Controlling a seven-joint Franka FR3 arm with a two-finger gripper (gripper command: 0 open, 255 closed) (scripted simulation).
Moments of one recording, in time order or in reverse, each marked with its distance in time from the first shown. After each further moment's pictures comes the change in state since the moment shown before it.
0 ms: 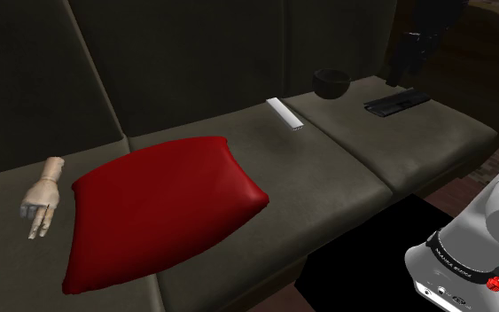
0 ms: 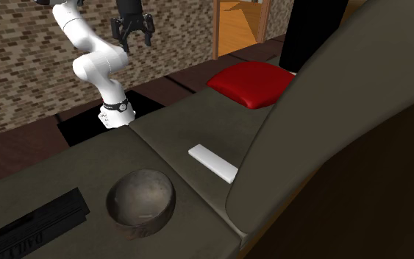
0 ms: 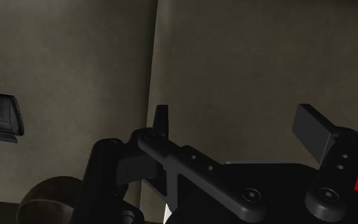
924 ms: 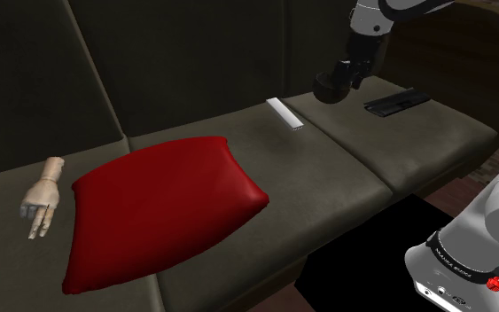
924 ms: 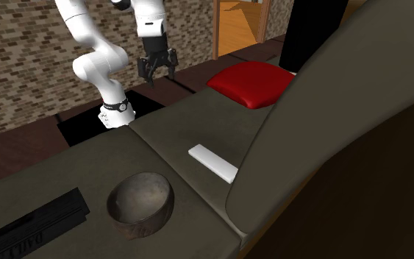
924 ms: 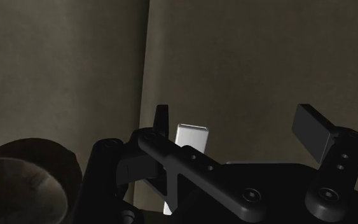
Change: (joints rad) arm -0.011 0.347 -0.039 0.004 -0.024 0.380 -0.042
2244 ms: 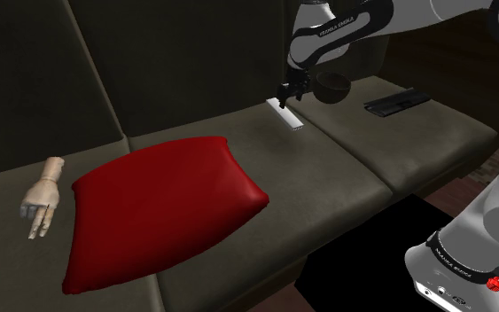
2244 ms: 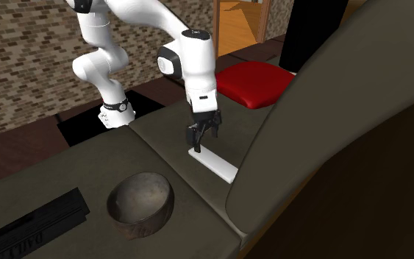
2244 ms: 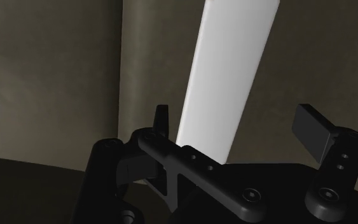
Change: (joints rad) arm -0.021 0.732 -0.034 0.437 0.030 0.358 -0.081
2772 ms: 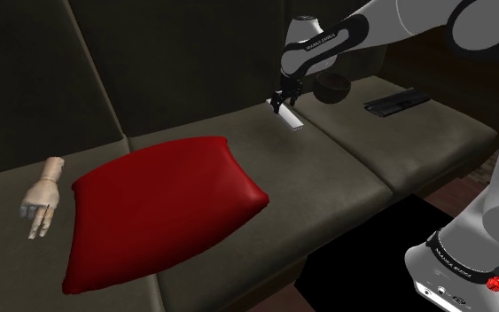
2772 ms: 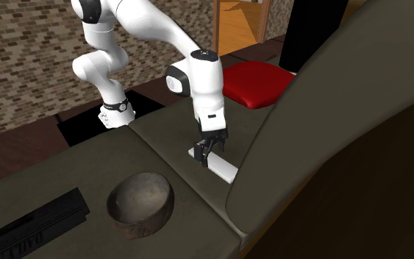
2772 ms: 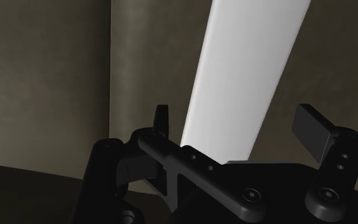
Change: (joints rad) arm -0.009 0.143 0.001 0.096 0.010 0.056 -0.013
